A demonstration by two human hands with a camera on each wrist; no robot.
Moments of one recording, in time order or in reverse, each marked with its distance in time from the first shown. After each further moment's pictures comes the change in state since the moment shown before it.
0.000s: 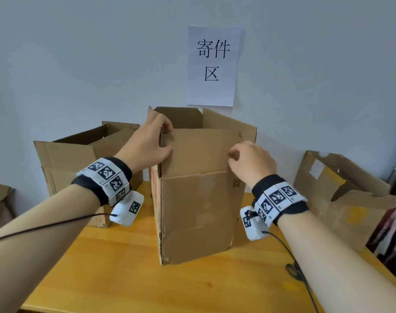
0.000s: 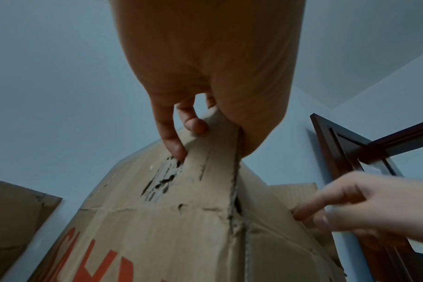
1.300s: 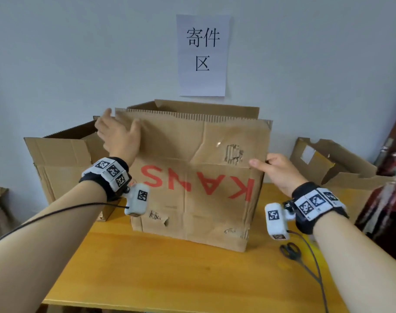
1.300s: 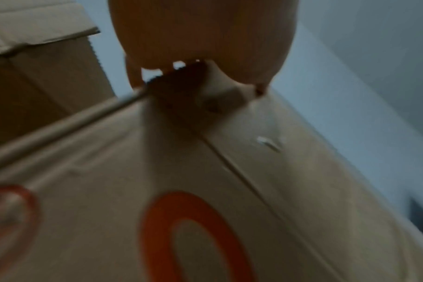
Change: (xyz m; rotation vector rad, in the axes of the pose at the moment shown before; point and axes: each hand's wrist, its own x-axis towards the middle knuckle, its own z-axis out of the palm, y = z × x) left_hand -0.007 -0.031 0.024 -0.227 0.467 -0.657; right_hand -0.043 0.081 -0.003 0.814 -0.212 0.213
